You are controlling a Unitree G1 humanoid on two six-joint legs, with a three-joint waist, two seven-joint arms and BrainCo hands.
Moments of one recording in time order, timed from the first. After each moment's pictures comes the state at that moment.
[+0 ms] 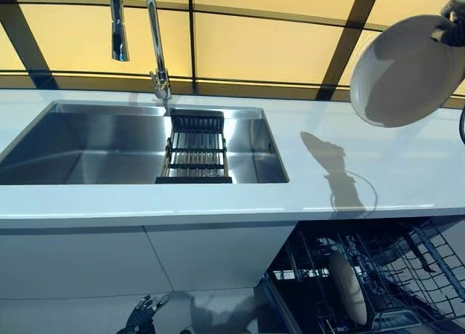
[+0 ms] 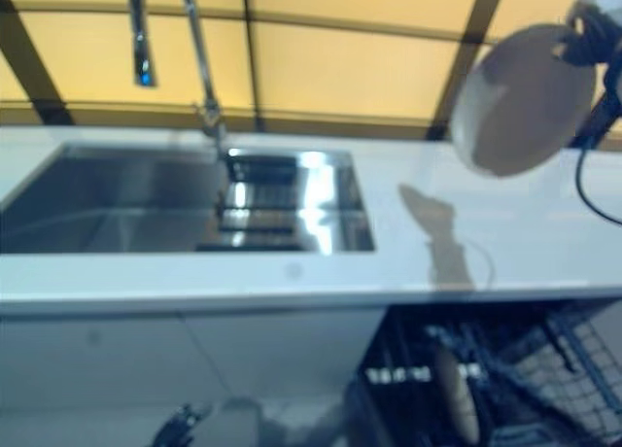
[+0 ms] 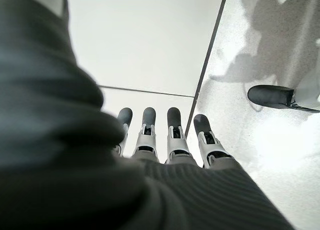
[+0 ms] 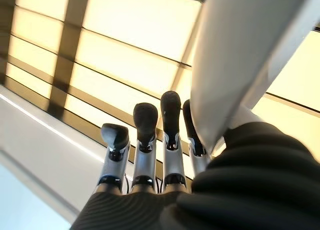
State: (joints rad) left arm 0.10 0.28 -0.18 1.09 -0.49 -0.23 -0.01; right arm -1.43 -1.31 1.02 0.68 -0.34 0.07 0.07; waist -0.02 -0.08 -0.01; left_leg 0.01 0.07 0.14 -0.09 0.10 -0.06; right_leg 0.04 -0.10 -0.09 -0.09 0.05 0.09
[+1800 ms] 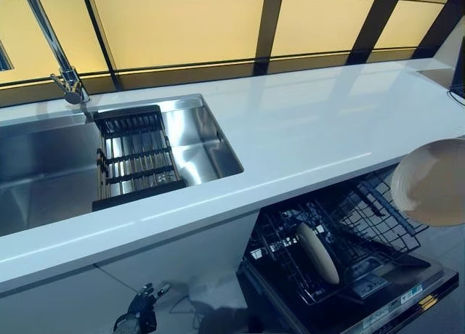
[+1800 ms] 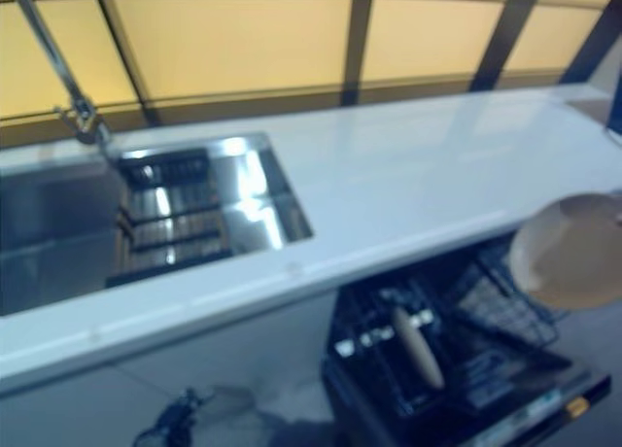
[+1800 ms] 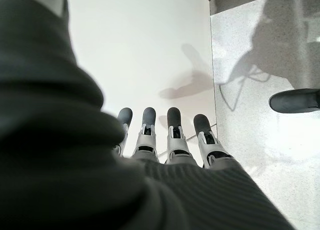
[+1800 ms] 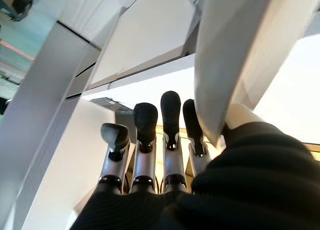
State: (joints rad) left arm 0.03 0.29 -0.13 1.10 -0.44 -0.21 -0.02; right arm -0.27 -1.40 0.09 0.50 -0.39 -0.02 0.21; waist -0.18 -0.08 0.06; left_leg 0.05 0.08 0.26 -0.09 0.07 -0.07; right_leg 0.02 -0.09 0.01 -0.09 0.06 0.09
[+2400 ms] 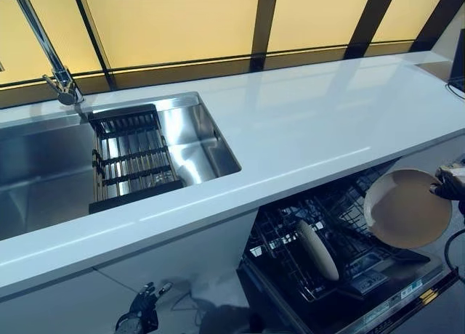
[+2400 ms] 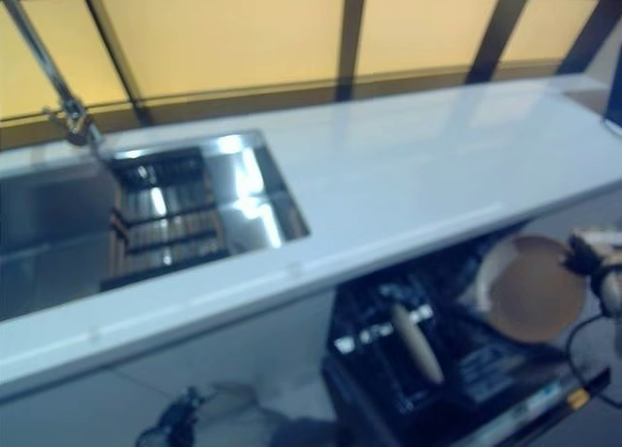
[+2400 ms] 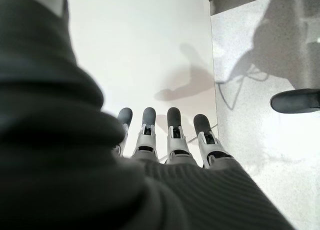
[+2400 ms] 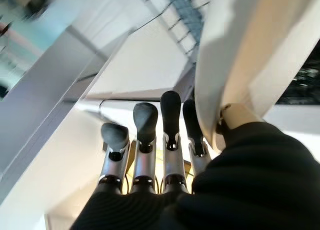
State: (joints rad) left arm 0.03 0.27 -0.13 1.11 -0.45 -0.22 -0.02; right arm -0.15 -1.14 0.08 0.34 -0.86 0.18 0.15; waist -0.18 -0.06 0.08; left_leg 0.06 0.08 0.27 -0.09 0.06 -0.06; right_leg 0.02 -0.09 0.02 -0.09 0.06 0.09
